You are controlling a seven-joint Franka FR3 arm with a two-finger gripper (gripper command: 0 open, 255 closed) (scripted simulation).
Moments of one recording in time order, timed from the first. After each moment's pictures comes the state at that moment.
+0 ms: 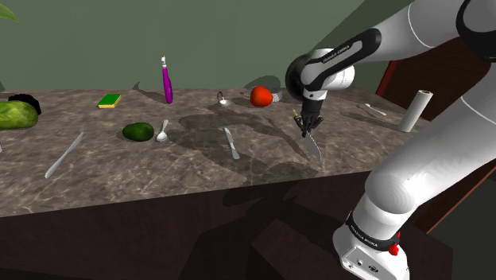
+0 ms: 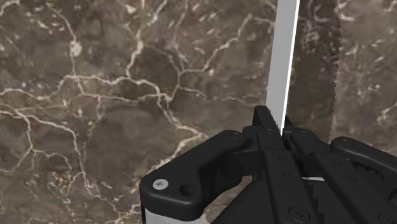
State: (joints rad) arm -0.17 -0.27 -0.34 -2.54 -0.07 2.19 0.12
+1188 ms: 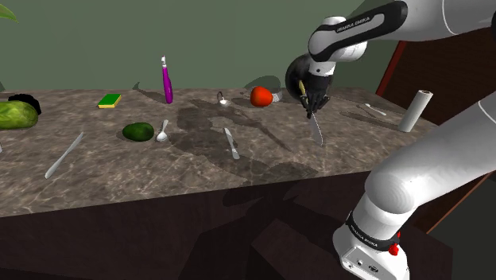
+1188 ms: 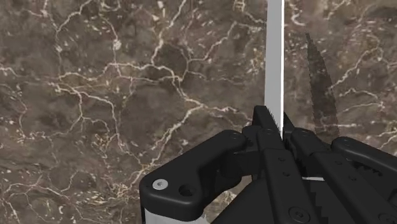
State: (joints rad) arm -0.18 -0.39 -0.31 -2.39 -0.08 1.92 0.15
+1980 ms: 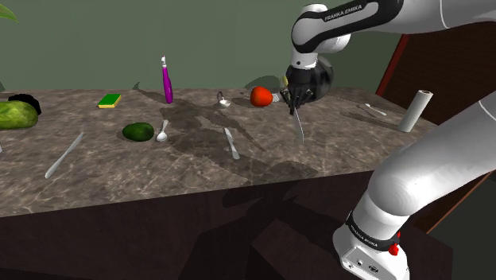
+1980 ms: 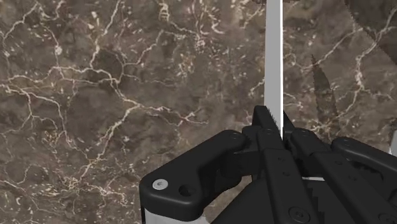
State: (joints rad) arm -0.10 -0.39 -0.18 -2.34 -0.01 1.87 0.31
